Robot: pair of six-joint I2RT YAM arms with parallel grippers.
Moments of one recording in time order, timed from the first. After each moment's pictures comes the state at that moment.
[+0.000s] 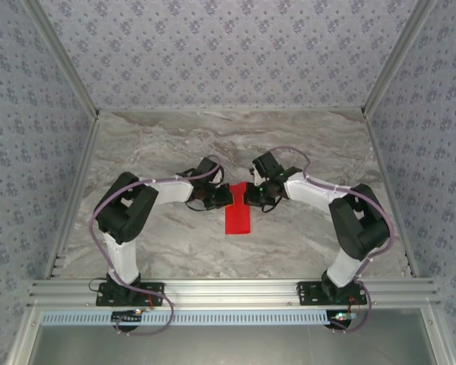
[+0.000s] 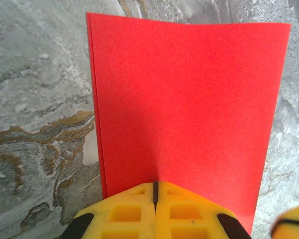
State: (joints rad) left arm -0.65 1.91 1.06 -0.18 0.40 -0.80; right arm 0.57 1.70 1.03 -0.45 -0.32 0.58
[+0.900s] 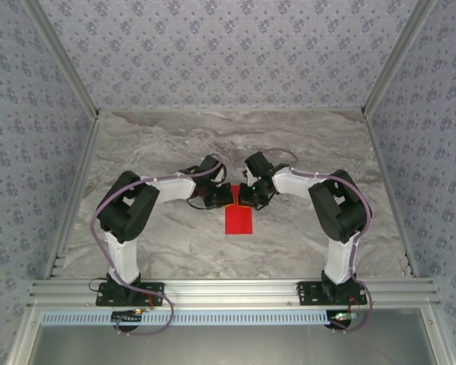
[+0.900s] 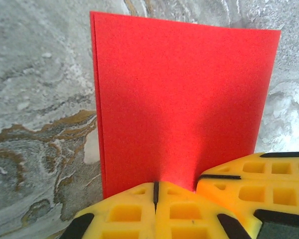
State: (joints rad) left arm -0.66 1.93 1.12 -0.28 0.38 -0.80; right arm 0.57 1.89 1.13 -0.45 -0.37 0.55
